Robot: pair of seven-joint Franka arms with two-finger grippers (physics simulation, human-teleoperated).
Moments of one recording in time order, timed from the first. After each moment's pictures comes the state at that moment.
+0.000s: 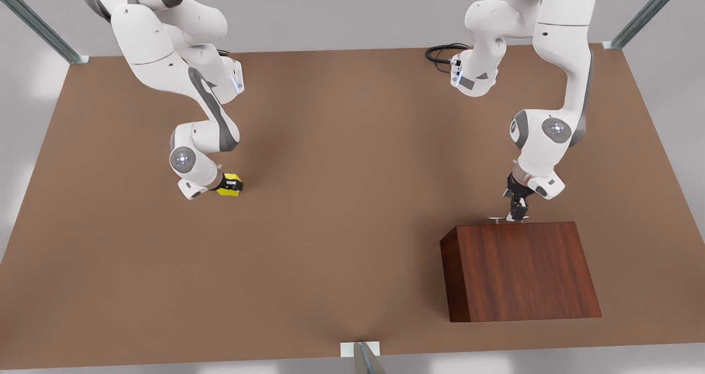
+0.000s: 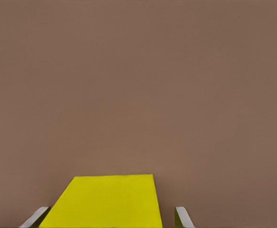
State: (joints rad) left arm -0.13 0.18 0.05 -2.29 -0.02 2.77 -1.43; right arm 0.12 0.29 0.04 -2.43 0.04 2.59 0.28
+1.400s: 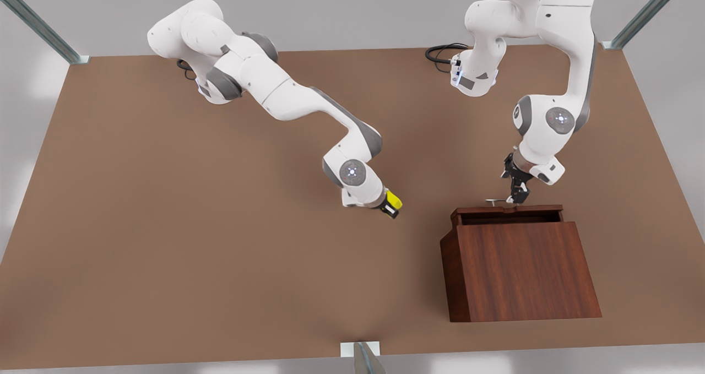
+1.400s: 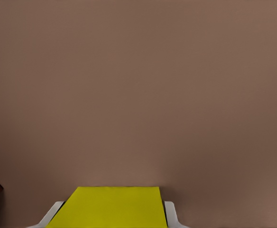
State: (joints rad) left arm -0.13 0.05 0.06 -2.40 -0.02 2.61 -1.54; right arm 0.77 1.10 0.06 -0.93 0.23 2.25 1.44
